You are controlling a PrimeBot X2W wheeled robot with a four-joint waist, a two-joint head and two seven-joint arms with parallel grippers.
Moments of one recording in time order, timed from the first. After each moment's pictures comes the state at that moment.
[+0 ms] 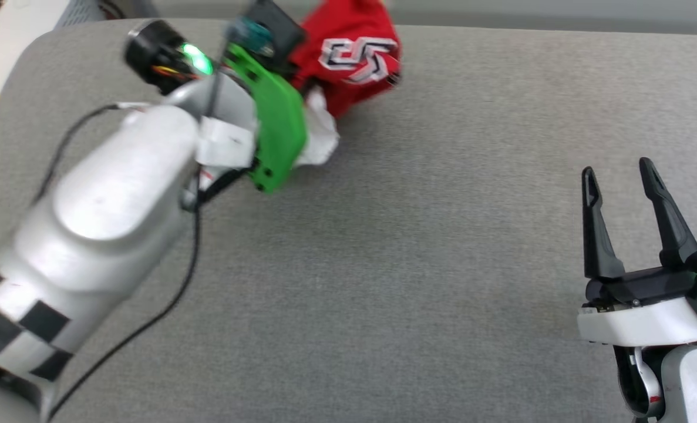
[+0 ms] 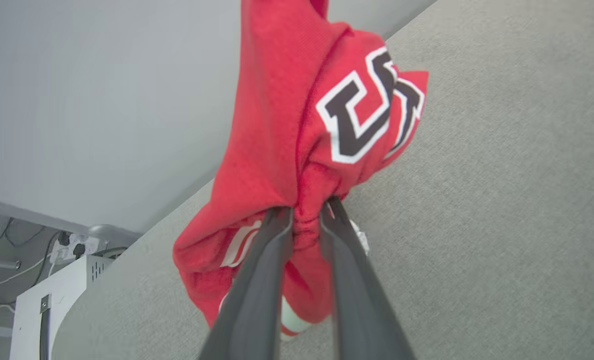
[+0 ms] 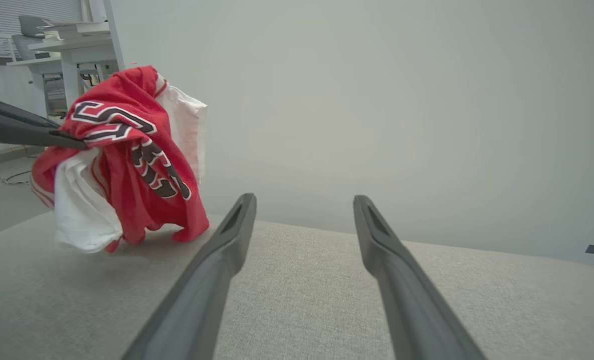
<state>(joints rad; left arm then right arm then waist) -1.12 0.50 -0.97 0.32 -0.73 -0.13 0.36 -0.10 -0.09 0.01 -0.18 0.11 0.13 -0.26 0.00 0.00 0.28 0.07</state>
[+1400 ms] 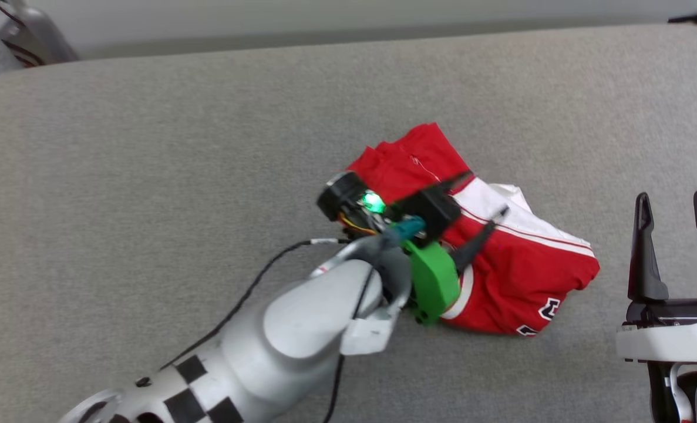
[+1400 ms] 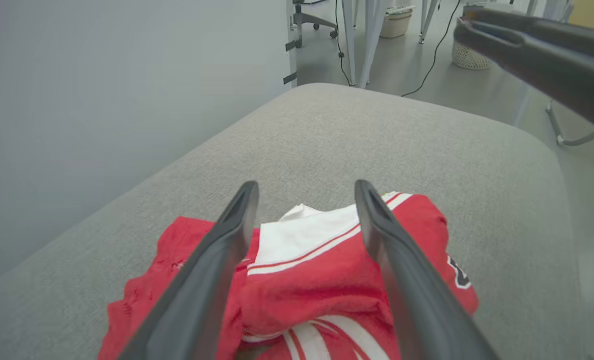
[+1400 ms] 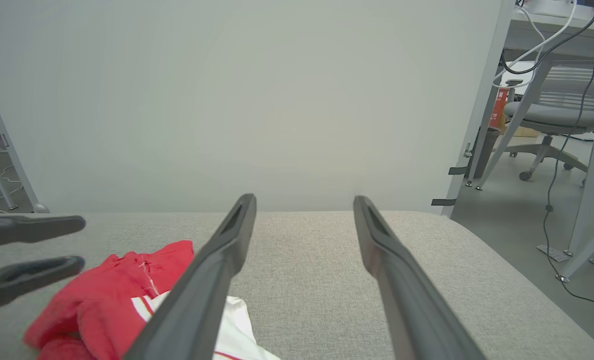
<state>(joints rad) -0.86 0.11 -1.12 0.47 -0.62 -0.02 -0.15 -0.02 -0.05 -0.14 -0.18 0.10 0.13 -0.26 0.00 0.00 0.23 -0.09</state>
